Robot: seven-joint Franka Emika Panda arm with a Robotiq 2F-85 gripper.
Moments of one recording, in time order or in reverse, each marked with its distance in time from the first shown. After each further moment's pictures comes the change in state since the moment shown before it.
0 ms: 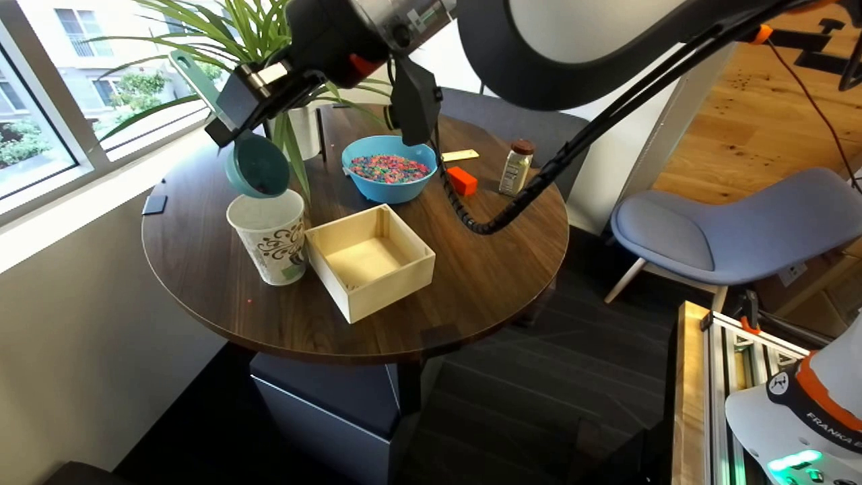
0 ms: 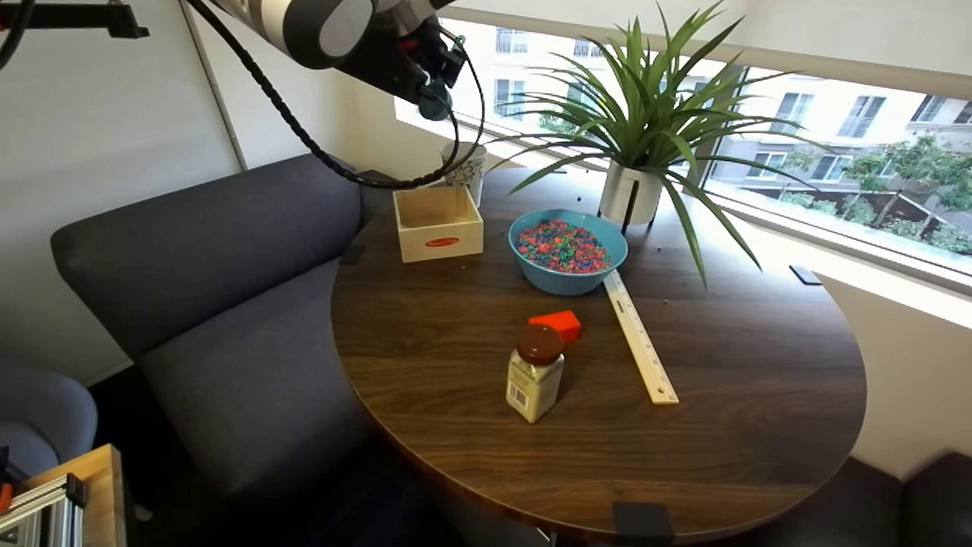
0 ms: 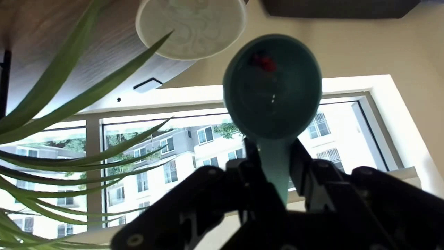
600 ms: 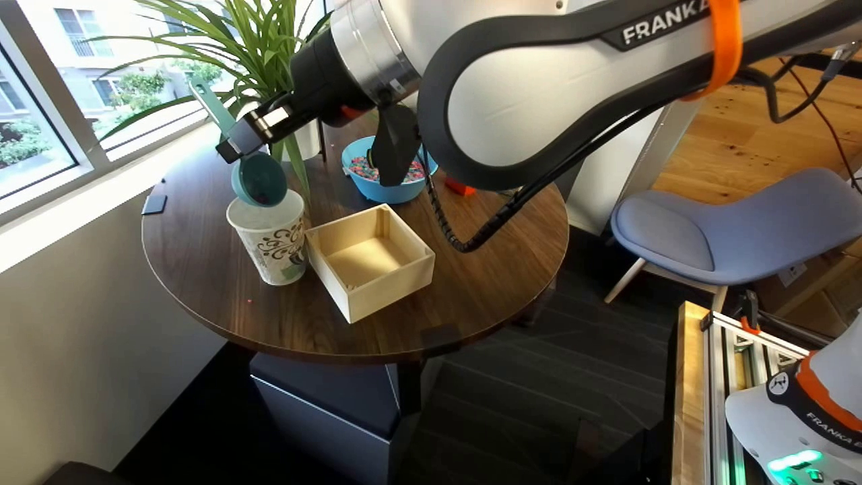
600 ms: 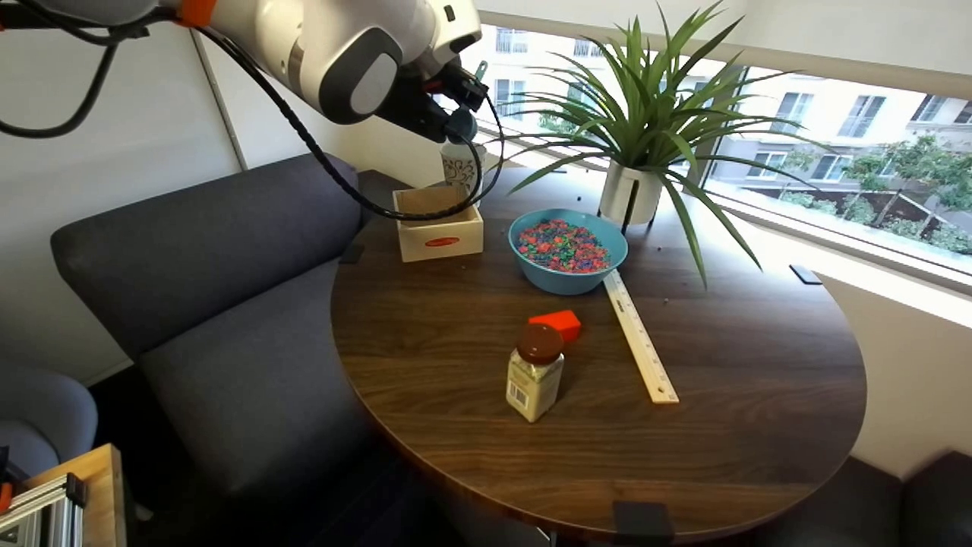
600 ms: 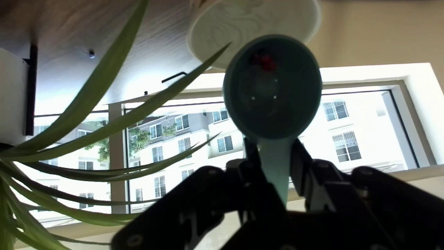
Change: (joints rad) arm 0.023 0.101 -0.049 -0.010 -0.037 0.197 -0.007
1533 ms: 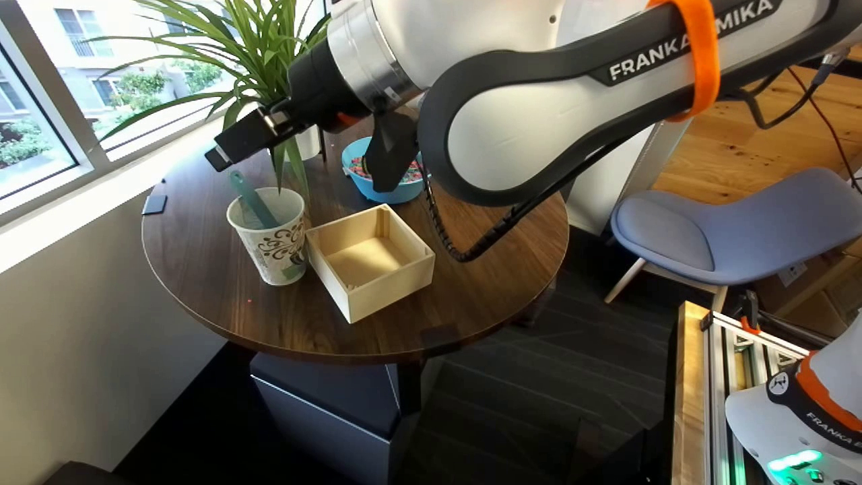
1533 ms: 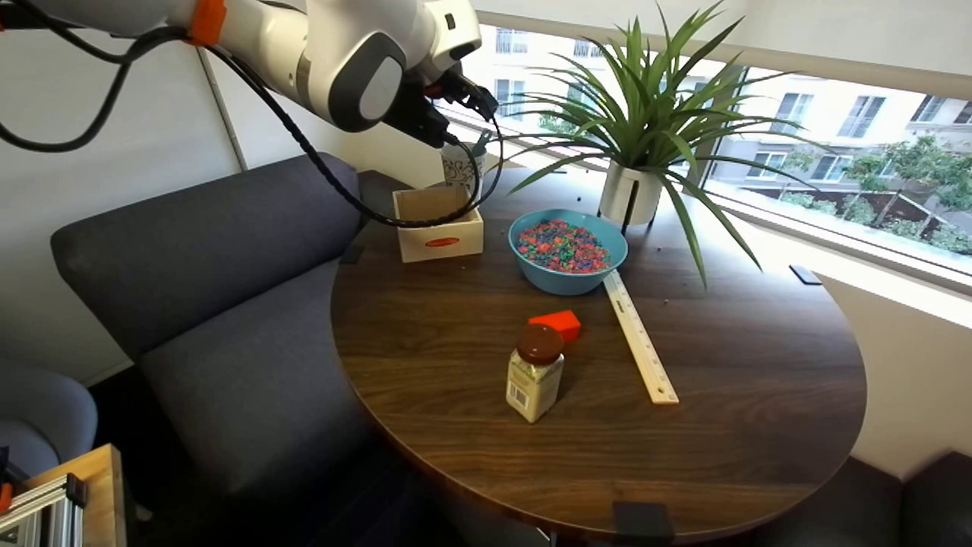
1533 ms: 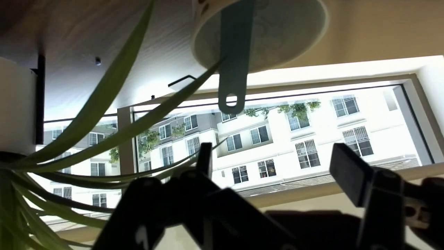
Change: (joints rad) arm 0.011 0.011 -0.023 0.001 -0.097 0.015 0.132
